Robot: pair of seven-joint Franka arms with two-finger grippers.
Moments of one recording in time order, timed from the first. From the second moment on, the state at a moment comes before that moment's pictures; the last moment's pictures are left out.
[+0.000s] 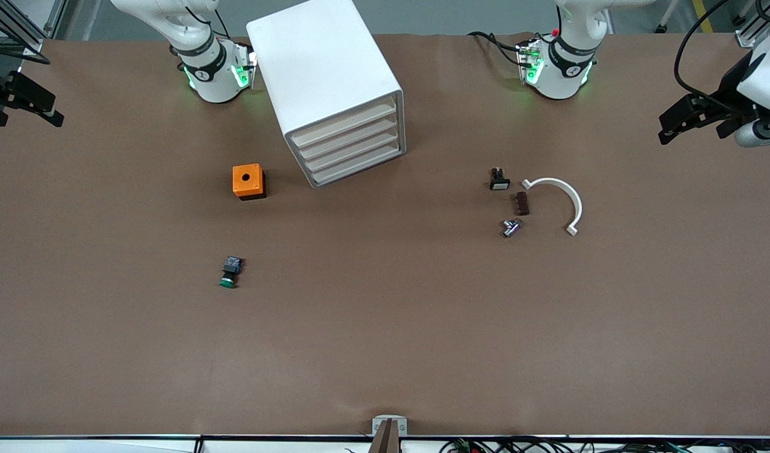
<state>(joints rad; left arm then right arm) 0.03 -0.12 -0.12 -1.65 0.01 1.51 -0.17 -0.01 -0.19 -0.07 -1.67 0.01 1.46 -0.04</state>
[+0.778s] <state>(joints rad) 0.02 0.06 -0.13 -1.61 0.01 1.54 -0.17 -0.01 -0.19 -0.08 -1.65 0.01 1.46 -0.04</state>
